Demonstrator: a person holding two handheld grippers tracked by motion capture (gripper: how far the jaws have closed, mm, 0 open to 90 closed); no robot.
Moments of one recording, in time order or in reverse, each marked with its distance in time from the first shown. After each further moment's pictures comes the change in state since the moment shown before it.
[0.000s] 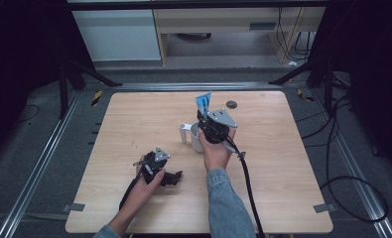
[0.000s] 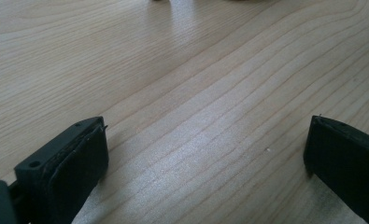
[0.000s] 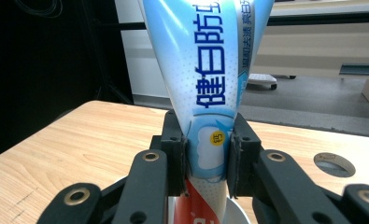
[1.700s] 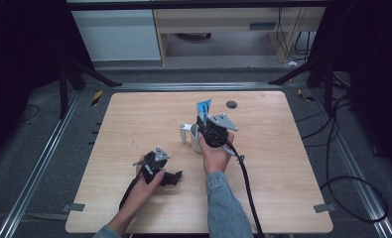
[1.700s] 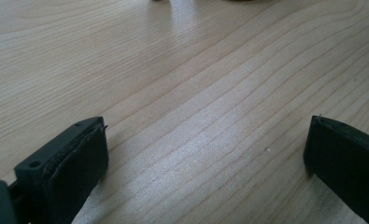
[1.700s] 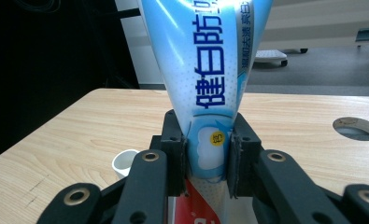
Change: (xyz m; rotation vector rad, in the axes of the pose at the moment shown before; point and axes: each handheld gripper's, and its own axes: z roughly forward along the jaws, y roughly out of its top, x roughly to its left) left arm 0.000 0.000 0.000 -0.001 0.000 -0.001; right arm -0.003 -0.022 0.007 0.061 0.022 0.094
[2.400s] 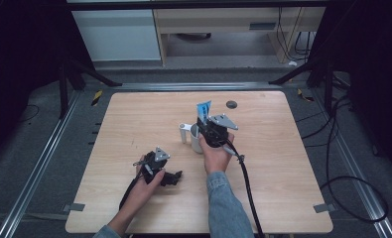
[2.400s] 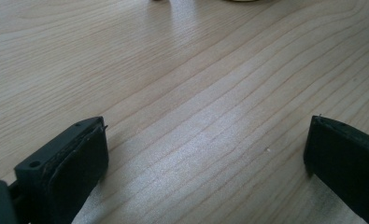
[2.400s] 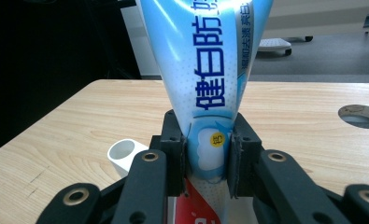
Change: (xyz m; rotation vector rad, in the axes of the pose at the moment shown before) left arm 0.000 0.000 0.000 0.000 0.001 0.001; right arm -0.004 -0.004 0.004 0.041 0.011 0.015
